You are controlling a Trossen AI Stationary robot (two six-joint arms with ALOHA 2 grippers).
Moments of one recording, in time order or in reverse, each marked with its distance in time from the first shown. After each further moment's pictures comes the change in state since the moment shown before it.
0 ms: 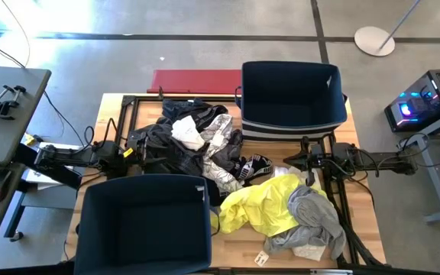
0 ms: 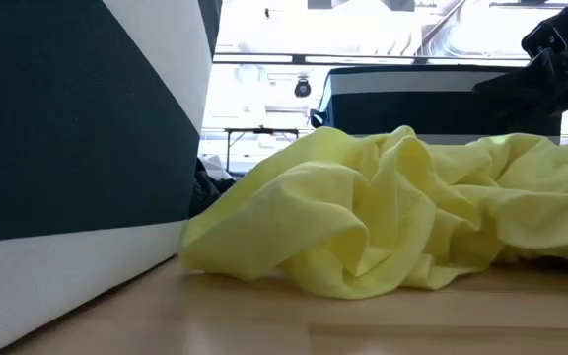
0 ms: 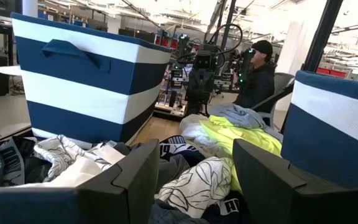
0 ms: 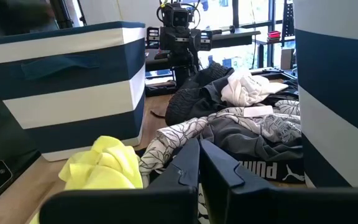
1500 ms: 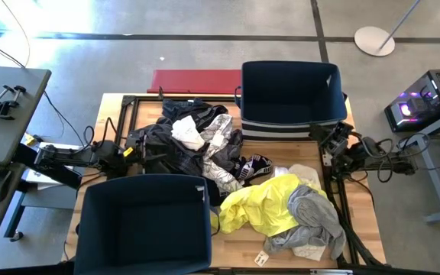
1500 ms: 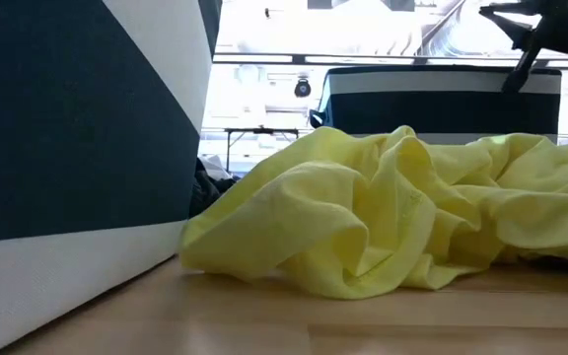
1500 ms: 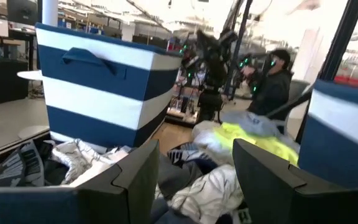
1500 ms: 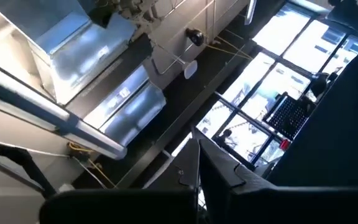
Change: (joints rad) left arm 0.000 0.002 0.000 0.040 -0.062 -0.014; right arm -0.001 0.001 0.001 0.693 0.425 0.566
